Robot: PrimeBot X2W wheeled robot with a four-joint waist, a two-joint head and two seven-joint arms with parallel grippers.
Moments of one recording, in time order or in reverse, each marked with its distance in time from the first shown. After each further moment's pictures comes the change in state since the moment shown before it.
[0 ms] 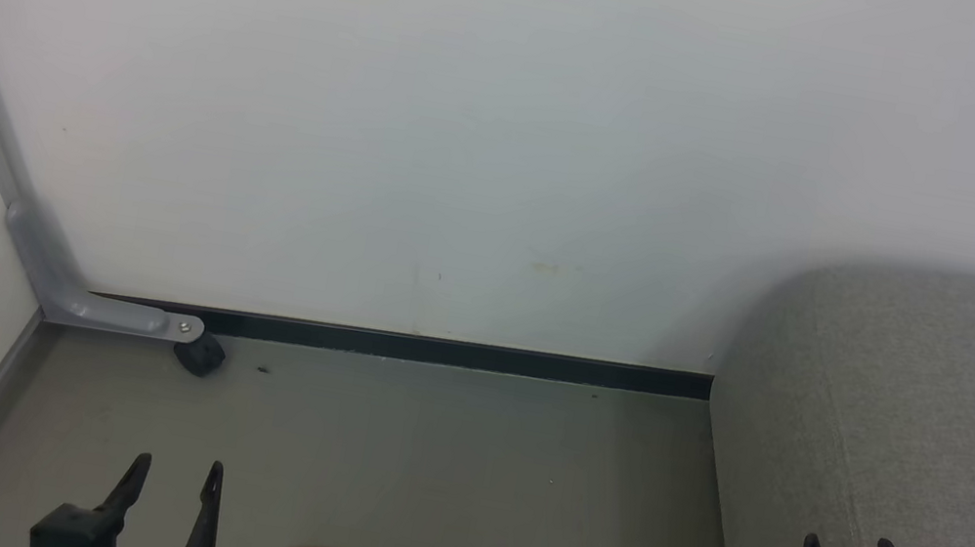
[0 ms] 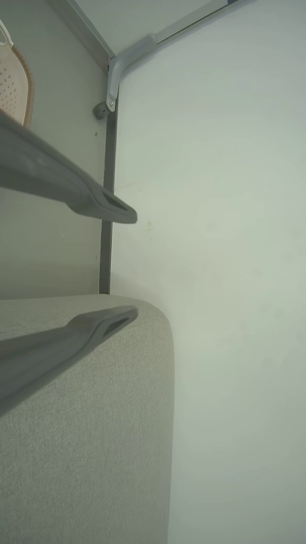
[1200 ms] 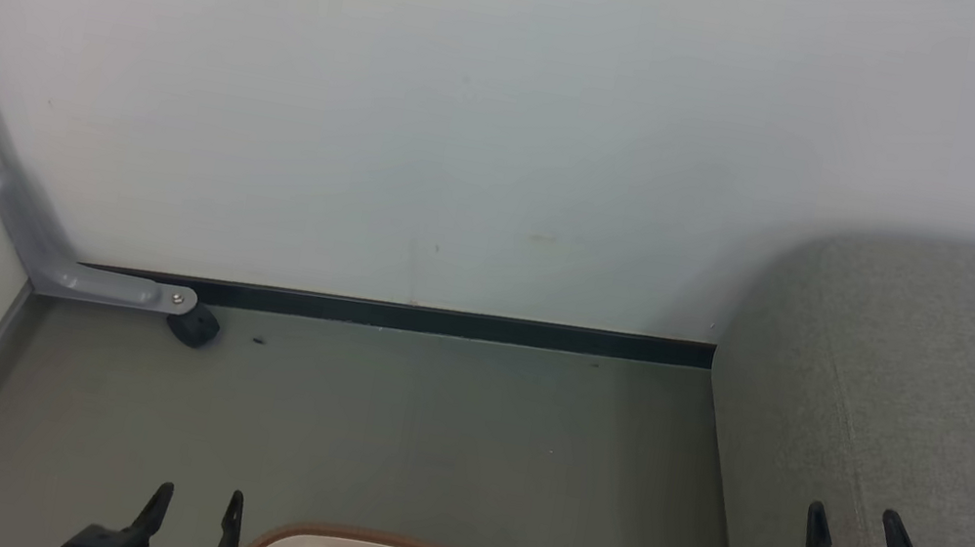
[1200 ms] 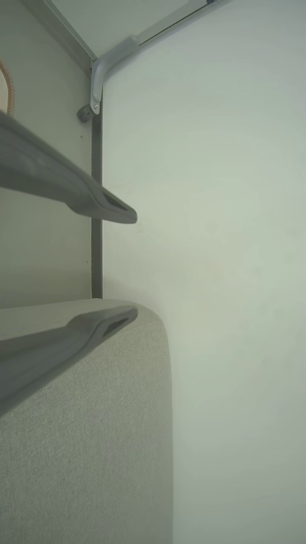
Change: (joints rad) left arm 0.003 -0.029 -0.008 0.053 0.000 0.004 0.000; right arm -0.003 0.027 -0.030 -0.051 0.006 -0.007 -0.001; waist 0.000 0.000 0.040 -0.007
